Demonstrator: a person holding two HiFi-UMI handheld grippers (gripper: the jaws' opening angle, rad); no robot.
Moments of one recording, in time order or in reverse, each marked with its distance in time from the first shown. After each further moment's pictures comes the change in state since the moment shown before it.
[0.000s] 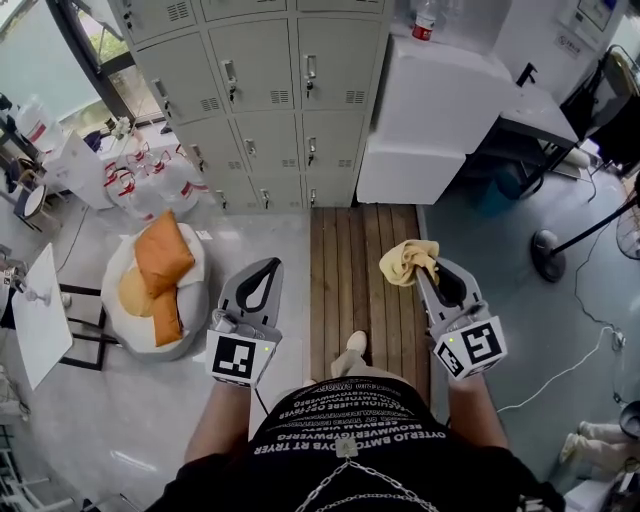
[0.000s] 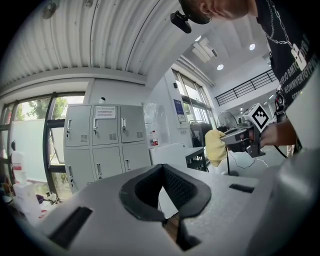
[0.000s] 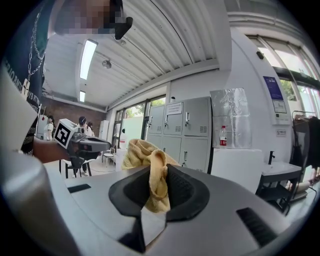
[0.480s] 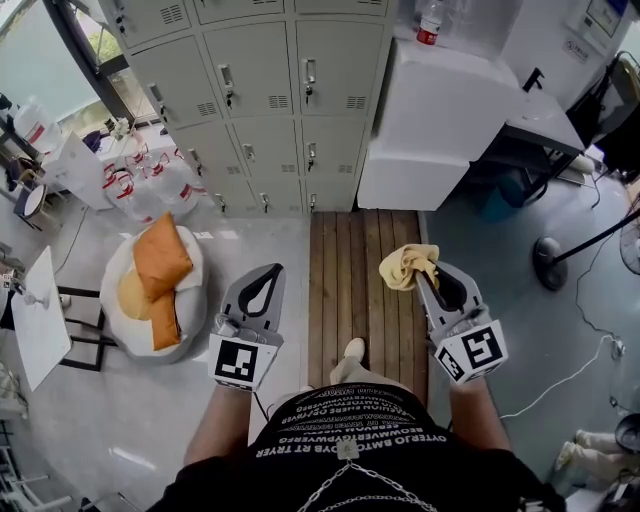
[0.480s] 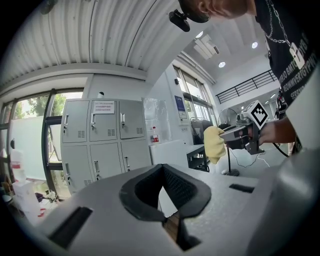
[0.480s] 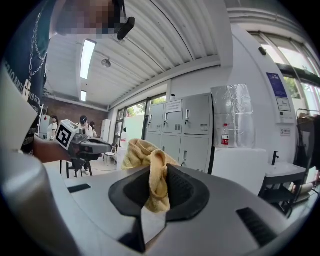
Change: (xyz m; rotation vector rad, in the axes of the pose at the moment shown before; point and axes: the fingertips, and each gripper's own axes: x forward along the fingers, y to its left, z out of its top) left arm 0.047 0.010 -0.011 0.005 0.021 -0.002; right arm 0.034 -0.035 -0.002 -0.004 0.010 0.028
